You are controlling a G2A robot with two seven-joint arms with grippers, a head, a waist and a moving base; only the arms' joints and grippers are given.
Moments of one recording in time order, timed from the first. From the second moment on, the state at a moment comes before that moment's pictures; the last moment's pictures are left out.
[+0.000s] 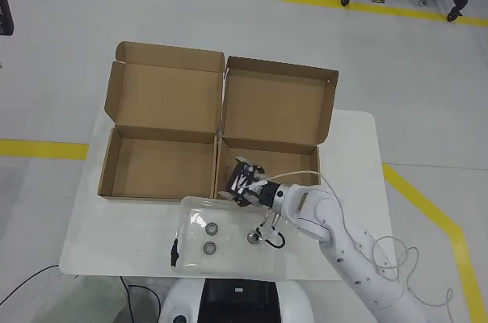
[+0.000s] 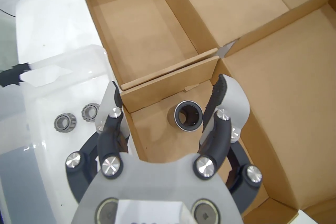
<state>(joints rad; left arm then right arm) 0.11 -0.38 -0.87 -1.29 2.37 -0.77 0.65 -1.15 -1.29 0.91 -1.74 -1.29 -0.53 0.46</state>
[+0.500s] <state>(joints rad) 0.11 -0.38 -0.87 -1.29 2.37 -0.77 0.65 -1.32 -1.24 0.97 -1.96 -1.34 -0.67 0.55</state>
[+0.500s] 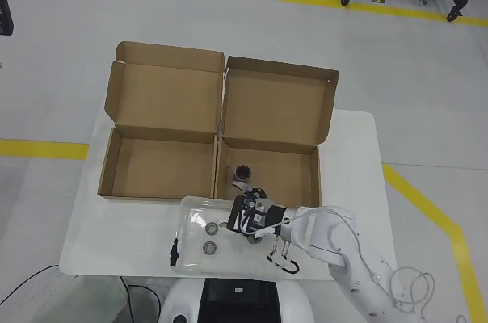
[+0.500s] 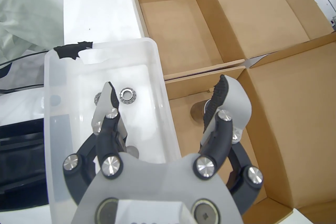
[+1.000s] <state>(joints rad) 0.11 -0.38 -0.87 -1.29 2.37 -0.77 0.65 -1.46 -1.19 1.04 -1.99 -1.34 -0.80 0.58</state>
